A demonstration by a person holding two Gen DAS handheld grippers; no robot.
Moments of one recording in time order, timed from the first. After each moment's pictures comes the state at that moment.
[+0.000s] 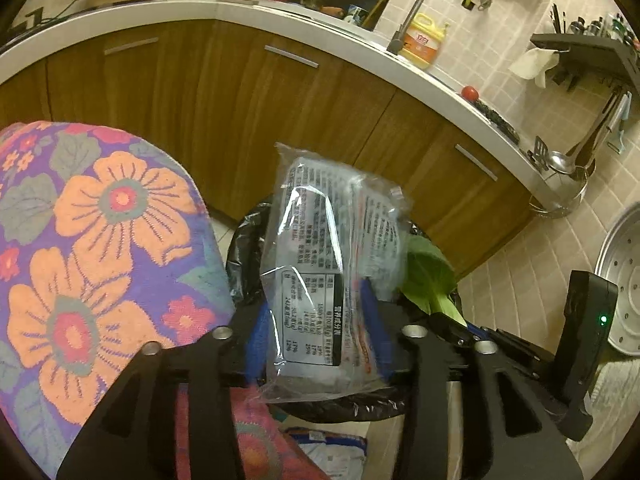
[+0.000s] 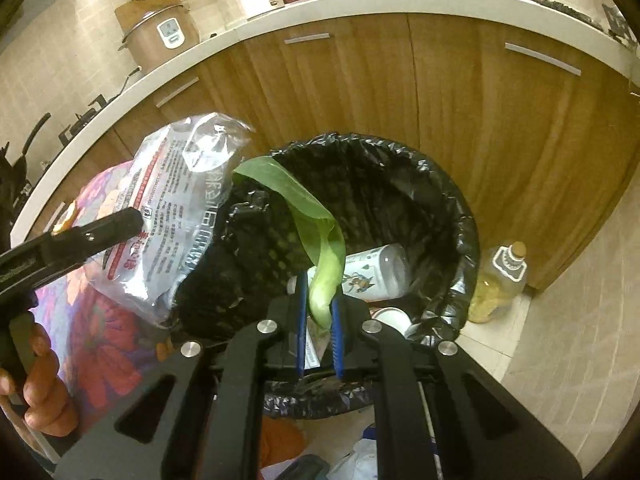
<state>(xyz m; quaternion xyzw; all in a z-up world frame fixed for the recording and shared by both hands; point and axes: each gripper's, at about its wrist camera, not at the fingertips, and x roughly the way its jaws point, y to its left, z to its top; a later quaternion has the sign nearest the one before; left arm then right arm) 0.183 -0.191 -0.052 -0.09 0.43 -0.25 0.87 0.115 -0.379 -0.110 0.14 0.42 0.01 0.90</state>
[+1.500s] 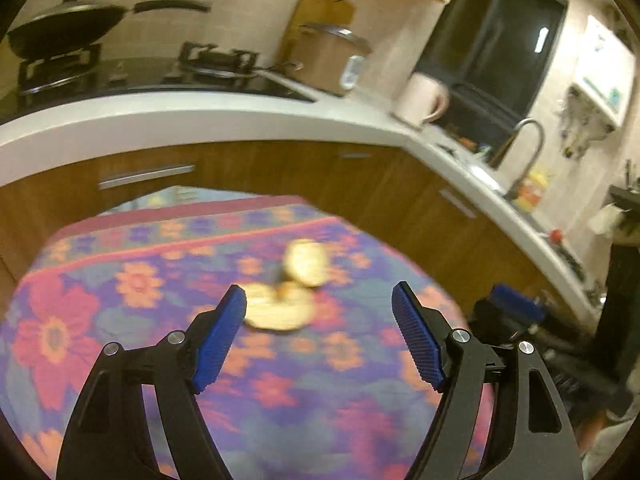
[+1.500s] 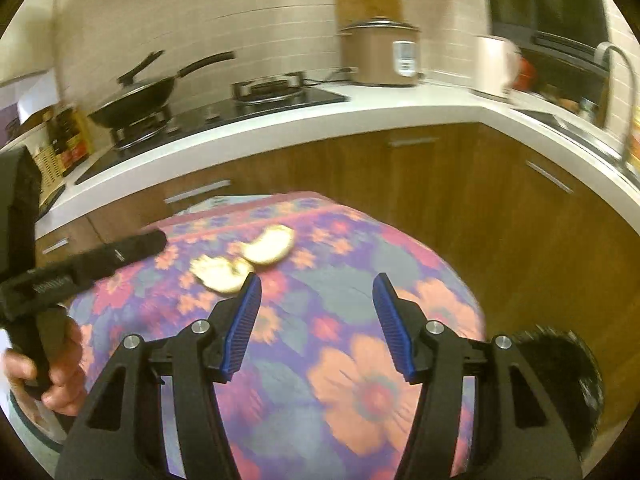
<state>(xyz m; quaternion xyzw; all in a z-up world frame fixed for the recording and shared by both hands) 0.136 0.137 0.034 -0.17 0.32 -0.03 0.93 0.186 -0.061 0.019 -0.03 0.33 0.27 0.91</state>
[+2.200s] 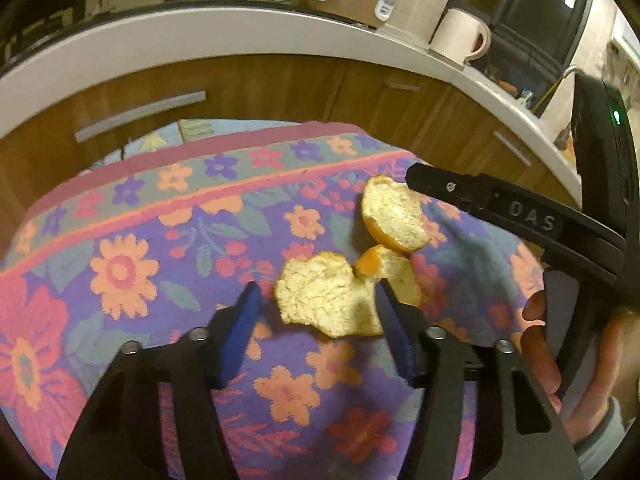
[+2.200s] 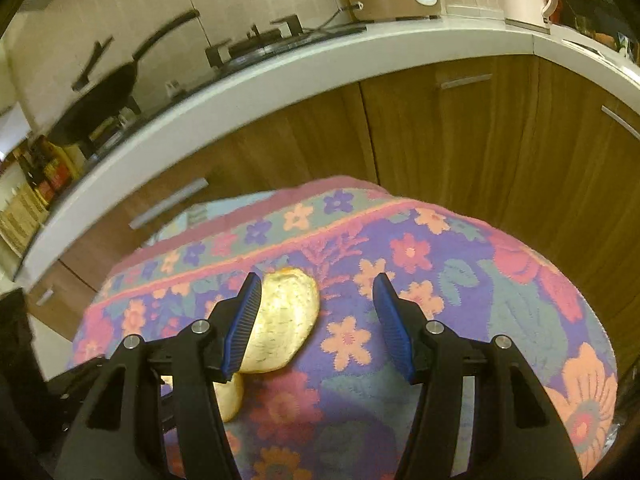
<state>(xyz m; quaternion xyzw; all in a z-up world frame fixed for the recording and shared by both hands) 0.202 0.150 -0.043 -0.13 0.41 -0.01 0.90 0.316 0.016 -0.060 0.03 0.41 0.26 0.88</state>
